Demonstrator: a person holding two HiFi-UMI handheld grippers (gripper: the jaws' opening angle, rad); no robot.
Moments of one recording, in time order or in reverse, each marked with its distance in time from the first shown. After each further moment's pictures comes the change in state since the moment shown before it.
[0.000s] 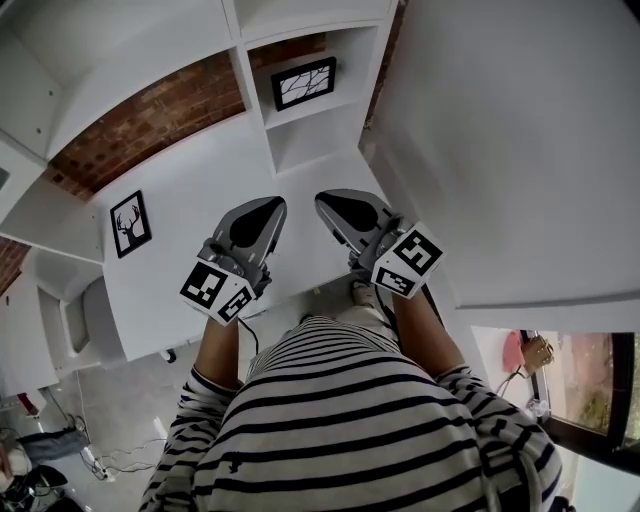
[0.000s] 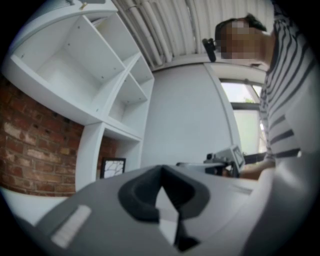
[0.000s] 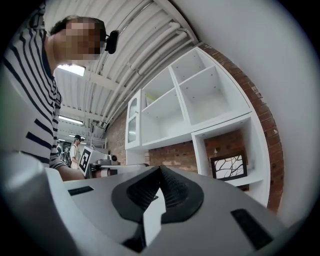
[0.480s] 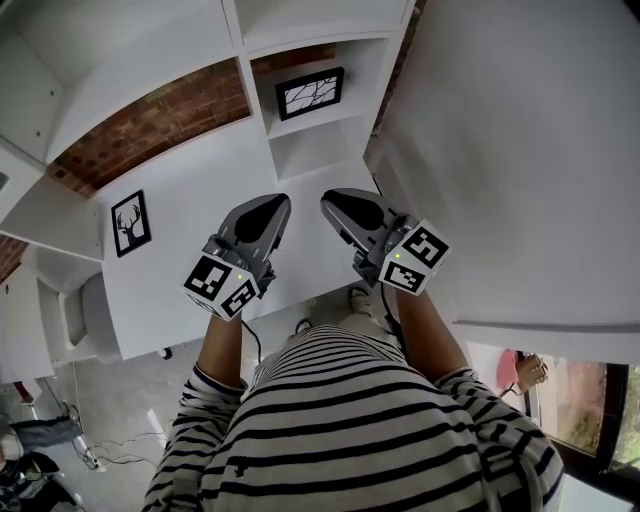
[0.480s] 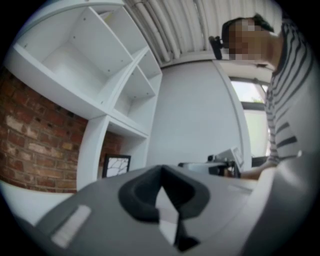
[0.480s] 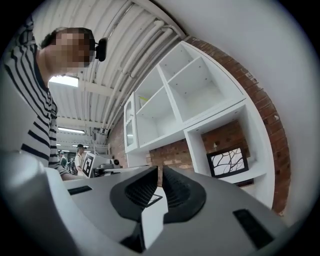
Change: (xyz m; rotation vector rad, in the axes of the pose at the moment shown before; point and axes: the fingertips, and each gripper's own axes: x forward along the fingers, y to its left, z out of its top) left arm 0.033 0.025 -0.006 -0.052 0.021 0.061; right arm 0.006 -0.042 0.002 0.112 0.015 0.054
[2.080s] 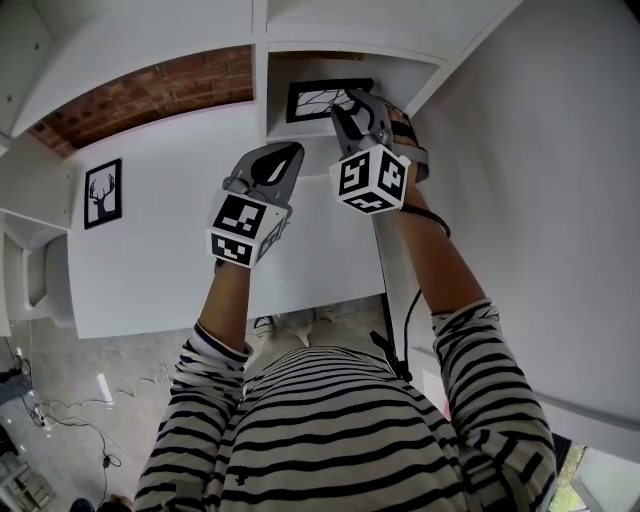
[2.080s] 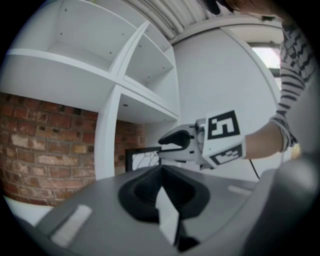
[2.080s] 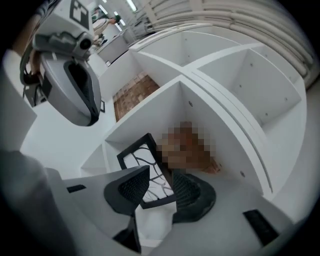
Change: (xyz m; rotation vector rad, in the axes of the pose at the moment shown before) left arm 0.111 0.112 -0.033 0.119 0.157 0.281; right arm 0.123 -0.217 0.006 -1.151 0.585 -0.370
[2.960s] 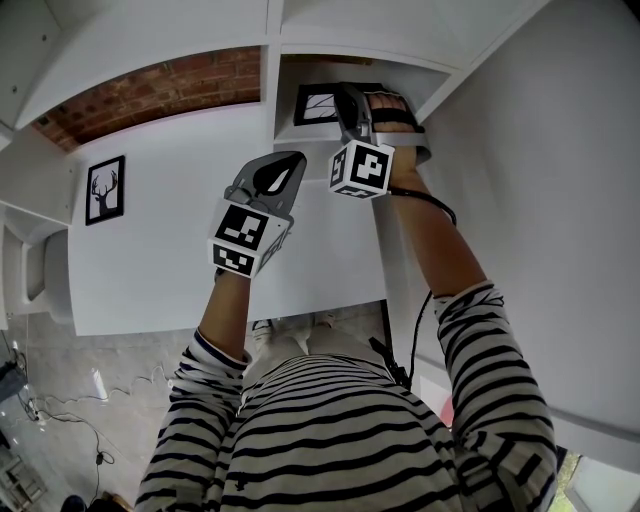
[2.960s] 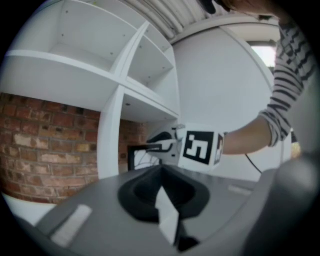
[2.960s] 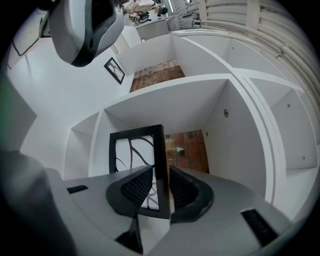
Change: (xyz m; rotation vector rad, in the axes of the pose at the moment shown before) left arm -0.008 0.002 -0.010 0.004 0.009 0.012; right arm 0.046 0.006 -0.001 -0.443 0.064 -0.063
